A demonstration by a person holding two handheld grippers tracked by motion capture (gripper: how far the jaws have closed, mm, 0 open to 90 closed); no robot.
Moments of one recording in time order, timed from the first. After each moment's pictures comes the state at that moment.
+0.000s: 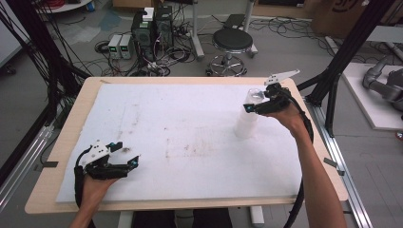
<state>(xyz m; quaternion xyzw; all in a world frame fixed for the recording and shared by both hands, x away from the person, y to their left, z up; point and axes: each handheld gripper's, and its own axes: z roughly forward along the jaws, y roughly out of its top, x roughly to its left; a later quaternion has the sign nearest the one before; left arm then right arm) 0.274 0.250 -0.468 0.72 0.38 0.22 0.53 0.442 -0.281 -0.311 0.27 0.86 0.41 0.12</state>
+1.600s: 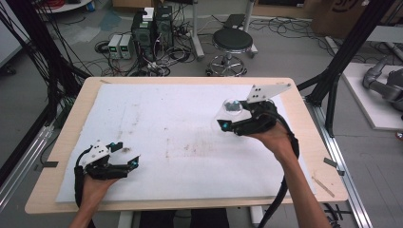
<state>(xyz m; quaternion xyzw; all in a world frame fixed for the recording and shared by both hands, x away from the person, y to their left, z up) 0.273 0.250 -0.468 0.73 0.37 0.22 0.53 0.334 -0.198 -0.272 0.17 0.84 0.49 0.11</state>
